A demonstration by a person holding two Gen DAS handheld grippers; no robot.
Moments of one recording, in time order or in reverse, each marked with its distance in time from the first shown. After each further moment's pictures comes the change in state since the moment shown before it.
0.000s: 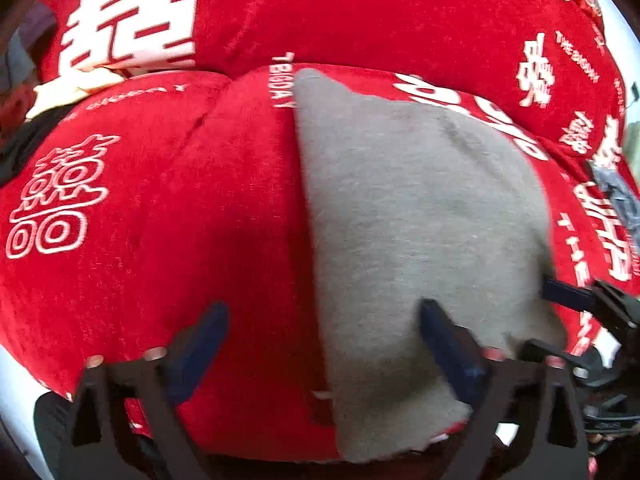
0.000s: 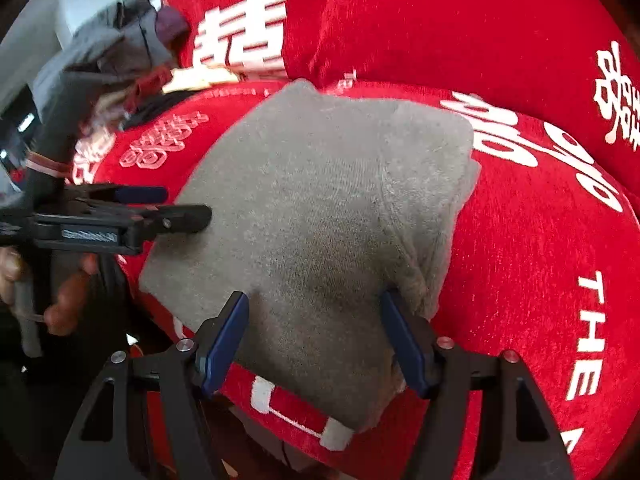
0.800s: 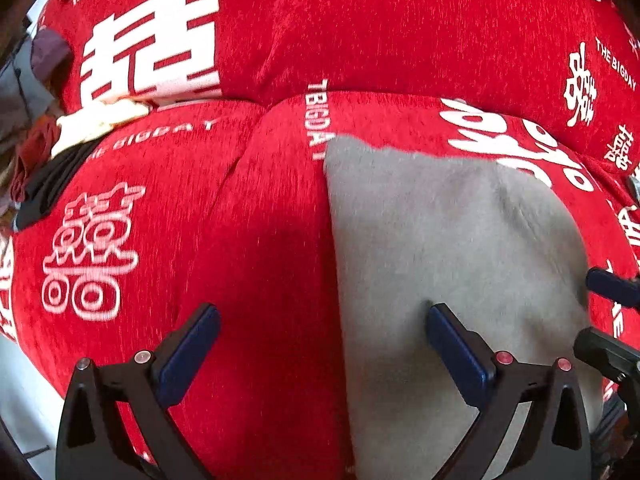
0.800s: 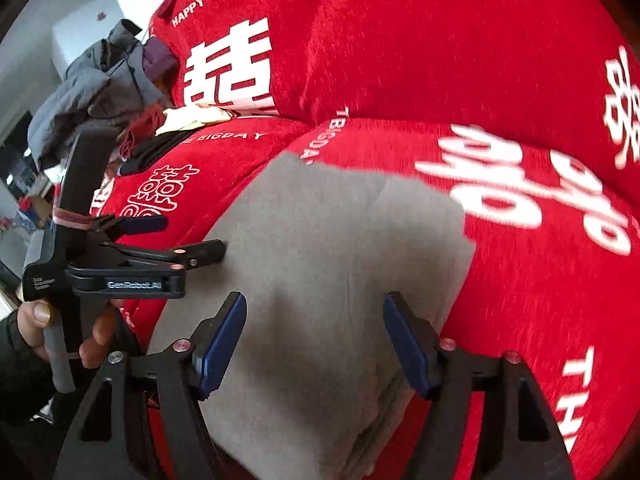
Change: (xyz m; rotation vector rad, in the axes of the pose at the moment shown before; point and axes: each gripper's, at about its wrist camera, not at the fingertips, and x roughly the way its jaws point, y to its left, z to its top) left arm 0.014 -0.005 0.064 -0.001 -0.014 0.161; right arm 0.008 -0.027 0.079 0.041 -0.028 0.033
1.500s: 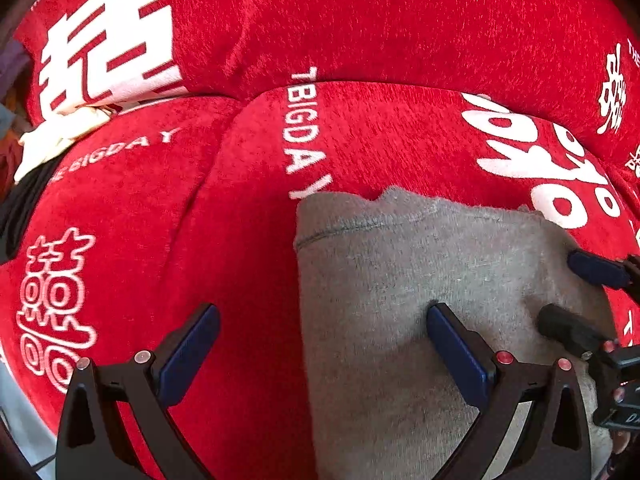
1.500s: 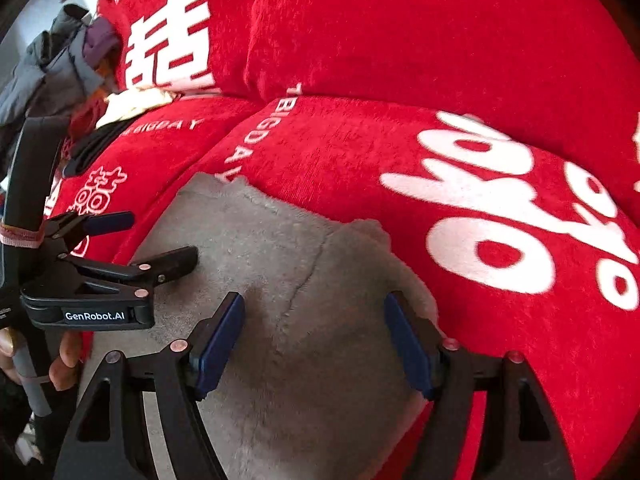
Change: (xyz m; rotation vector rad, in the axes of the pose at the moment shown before) left arm 0.064 -0.009 0.066 -0.003 0.096 -0.005; right arm 0.076 -0.048 0.067 0.035 0.133 -0.088
